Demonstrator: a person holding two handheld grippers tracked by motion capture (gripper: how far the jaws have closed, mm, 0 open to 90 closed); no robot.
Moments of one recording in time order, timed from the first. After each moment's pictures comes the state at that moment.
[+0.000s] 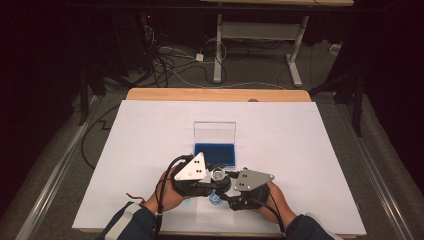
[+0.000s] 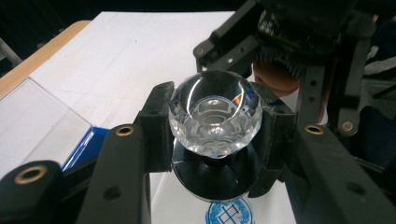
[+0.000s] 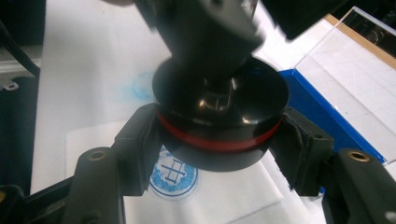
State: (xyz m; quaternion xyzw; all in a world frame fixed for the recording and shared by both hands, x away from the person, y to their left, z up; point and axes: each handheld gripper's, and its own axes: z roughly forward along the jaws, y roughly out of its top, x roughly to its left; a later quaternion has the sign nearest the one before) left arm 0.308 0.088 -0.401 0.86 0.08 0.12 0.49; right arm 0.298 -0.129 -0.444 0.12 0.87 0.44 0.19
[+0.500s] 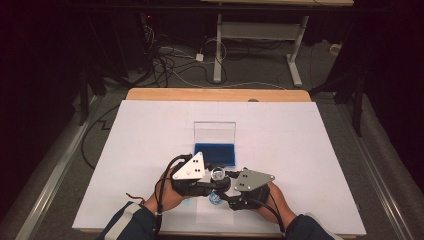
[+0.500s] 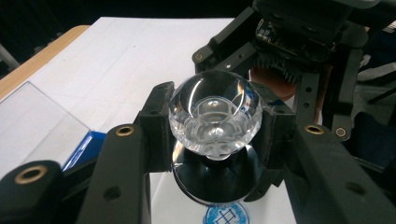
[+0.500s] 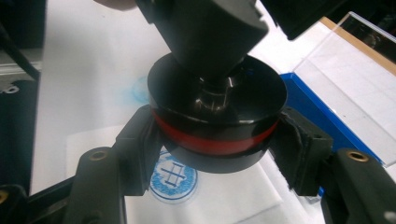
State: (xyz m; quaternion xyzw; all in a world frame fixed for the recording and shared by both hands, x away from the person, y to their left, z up) left arm 0.310 0.089 -0.402 0.85 0.08 0.12 0.50; right arm 0.297 -0.129 -0.443 0.12 0.86 0.45 0.19
